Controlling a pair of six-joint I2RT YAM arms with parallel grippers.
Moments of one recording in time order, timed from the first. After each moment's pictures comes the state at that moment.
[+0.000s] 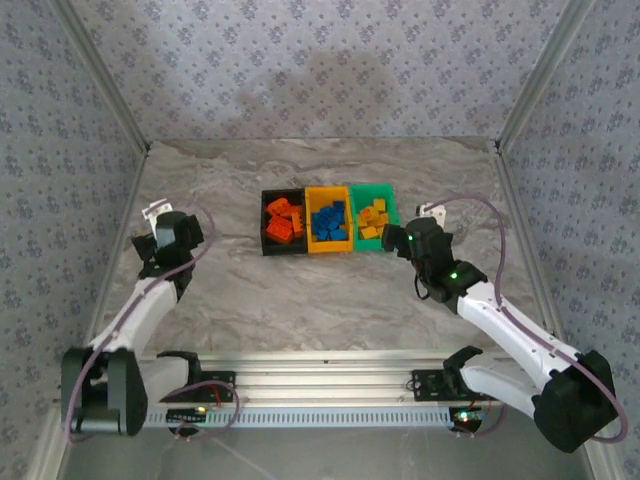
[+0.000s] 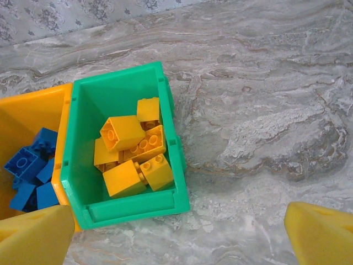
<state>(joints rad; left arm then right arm) -0.06 1.13 0.57 0.02 -0.54 -0.21 0.52 1.01 0.69 -0.27 0.43 0.45</state>
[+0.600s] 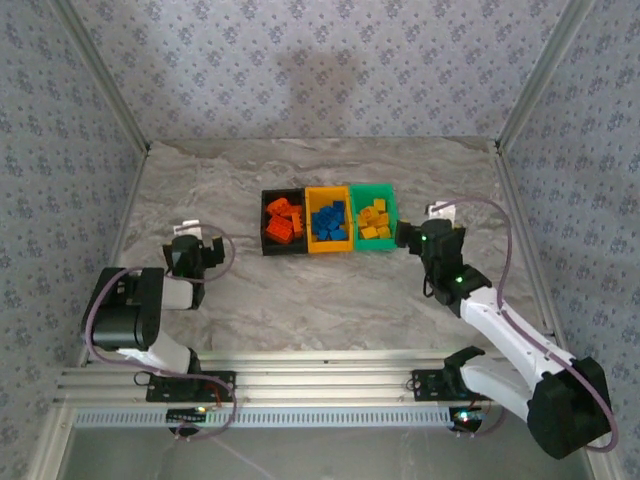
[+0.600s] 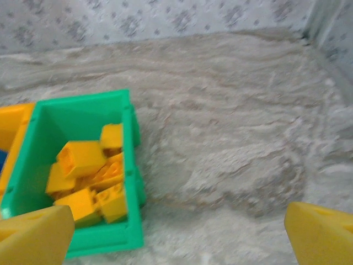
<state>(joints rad) -0.02 1.55 0.34 0.73 -0.24 -0.05 0.38 0.99 0.59 -0.07 0.44 0.25</state>
